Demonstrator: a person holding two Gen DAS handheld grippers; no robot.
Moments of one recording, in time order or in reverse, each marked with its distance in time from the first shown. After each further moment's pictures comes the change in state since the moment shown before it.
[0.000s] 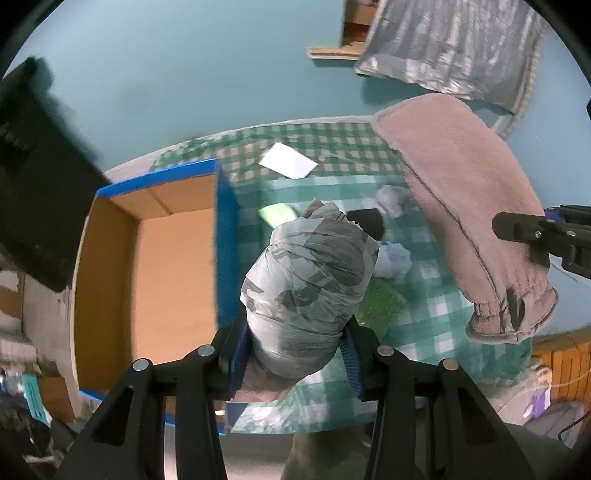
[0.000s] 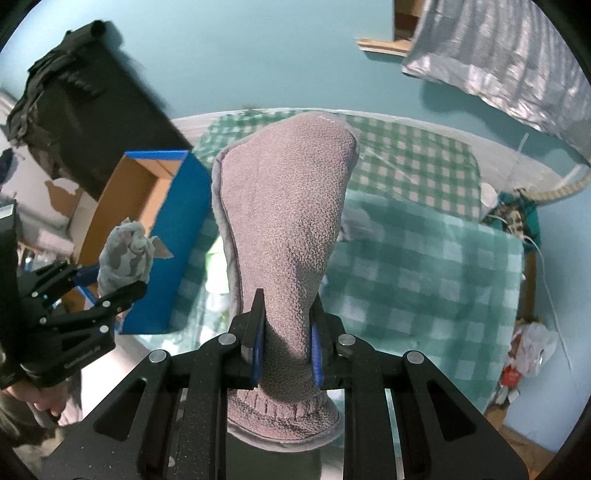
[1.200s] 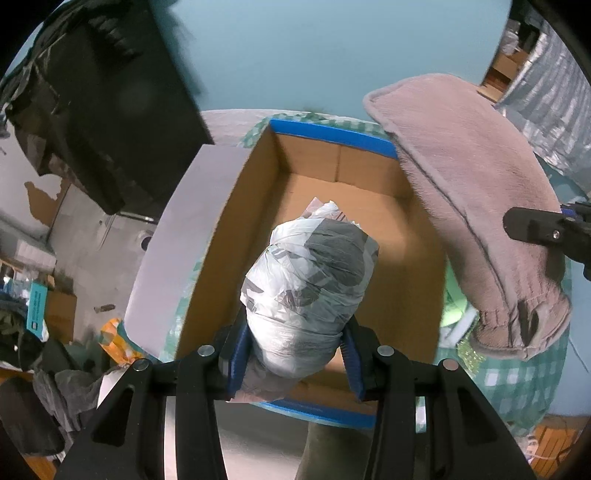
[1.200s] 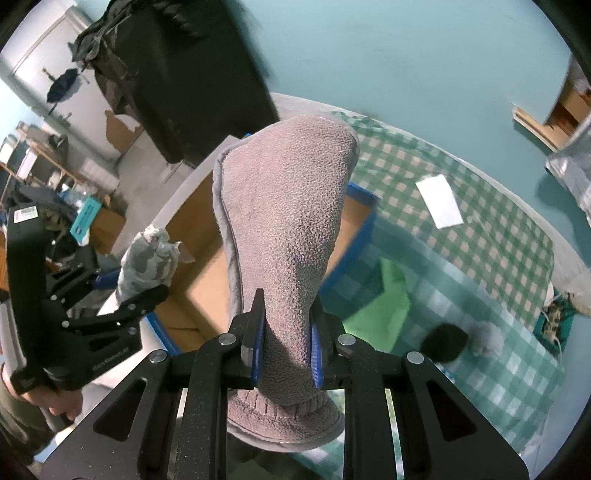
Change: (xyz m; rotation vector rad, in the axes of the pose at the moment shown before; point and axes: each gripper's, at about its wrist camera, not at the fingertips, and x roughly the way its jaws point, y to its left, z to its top) left arm 0.002 0.178 -0.038 -0.331 0.031 0.163; right arm 0.078 0.192 0.083 -0.330 0.065 0.154
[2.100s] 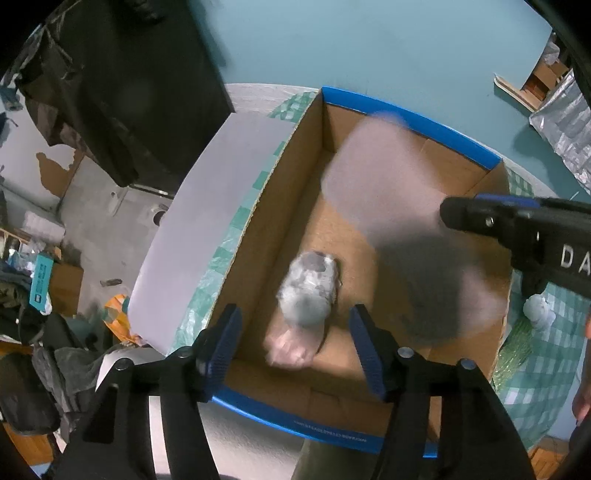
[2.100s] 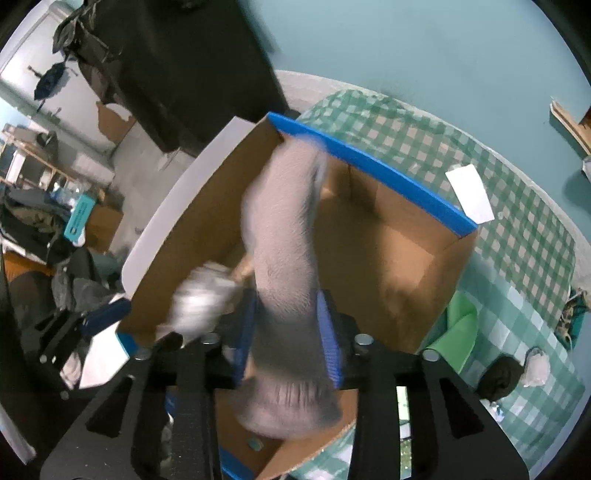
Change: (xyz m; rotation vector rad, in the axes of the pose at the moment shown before) left arm 0.037 0.034 0.004 -0.084 0.077 0.050; right arm 0.086 0.040 0.043 0.043 0.067 0.003
